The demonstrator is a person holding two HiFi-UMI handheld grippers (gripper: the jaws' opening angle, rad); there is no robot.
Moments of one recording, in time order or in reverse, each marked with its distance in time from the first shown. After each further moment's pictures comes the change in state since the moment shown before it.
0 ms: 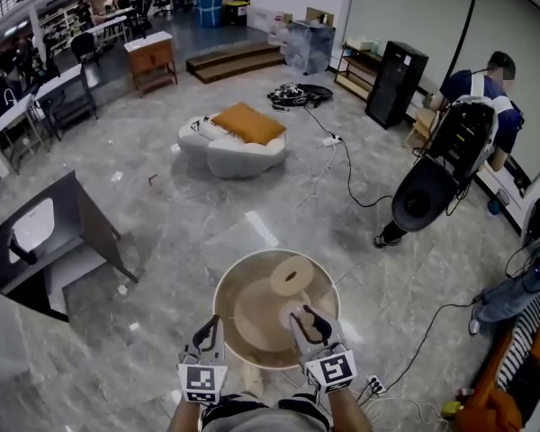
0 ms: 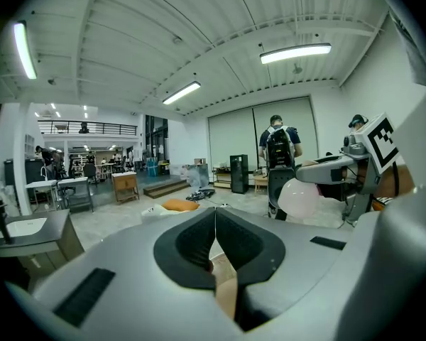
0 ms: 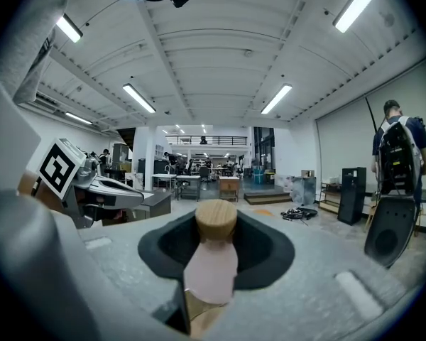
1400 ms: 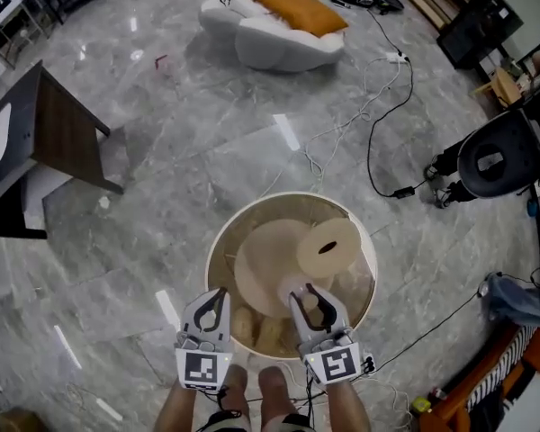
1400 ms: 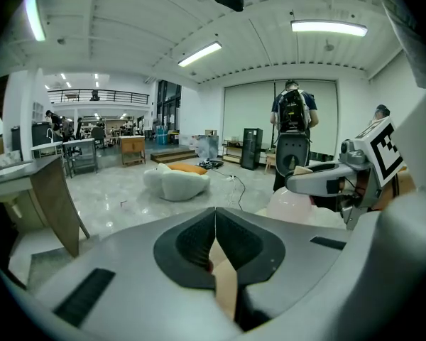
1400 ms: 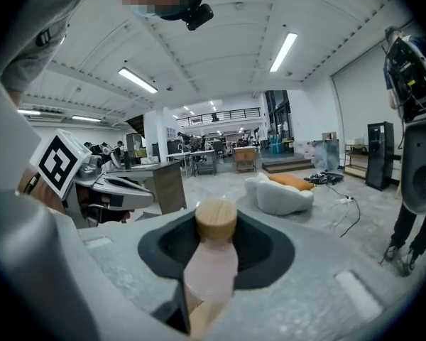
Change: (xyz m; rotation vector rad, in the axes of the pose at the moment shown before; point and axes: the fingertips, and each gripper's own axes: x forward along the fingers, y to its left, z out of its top) left arm 0.222 0.052 -0.230 -0.229 0.211 0.061; right arm 0.232 -0.035 -0.255 0.068 0.203 0.196
